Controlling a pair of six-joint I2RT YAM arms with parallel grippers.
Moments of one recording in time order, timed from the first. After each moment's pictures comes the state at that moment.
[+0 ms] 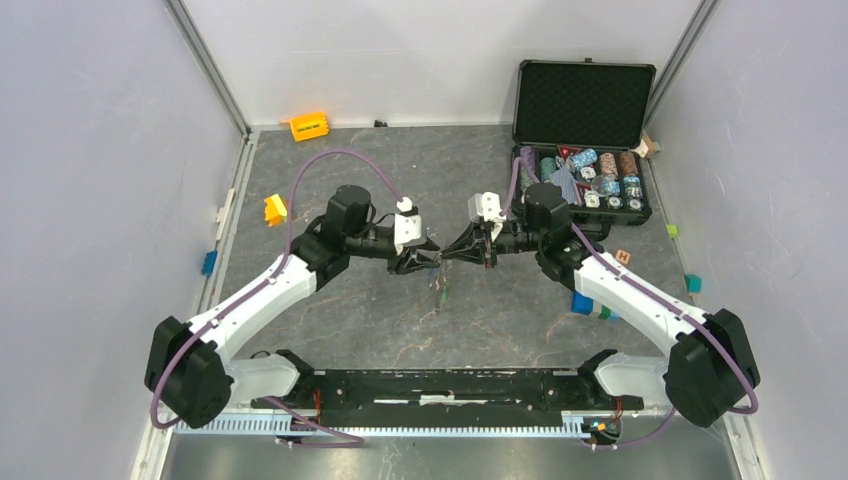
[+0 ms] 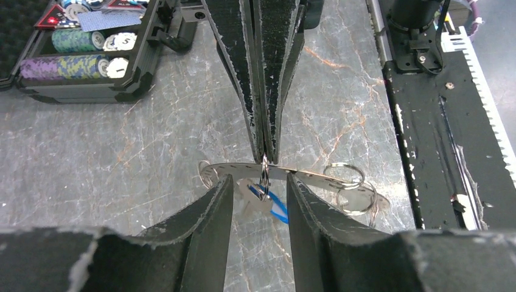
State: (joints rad) left arm -0.60 1.22 0.88 -0.11 0.88 0.52; right arm 0.57 1.24 0.82 0.17 -1.01 -0.29
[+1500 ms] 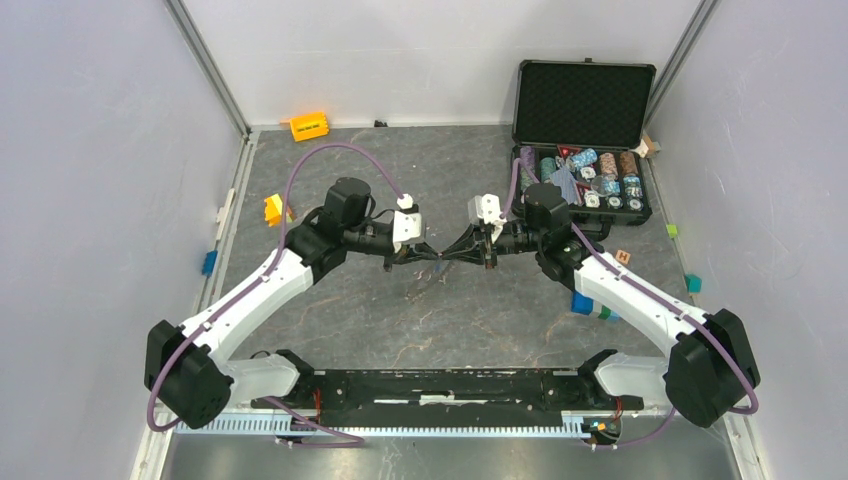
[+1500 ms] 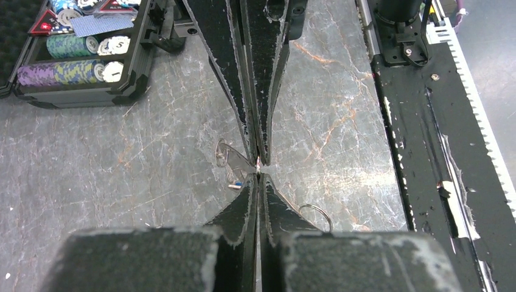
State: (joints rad) left arm -0.60 1.20 0.97 -0.30 0.89 0.60; right arm 0.56 1.24 0.82 0.15 -1.01 -0.32
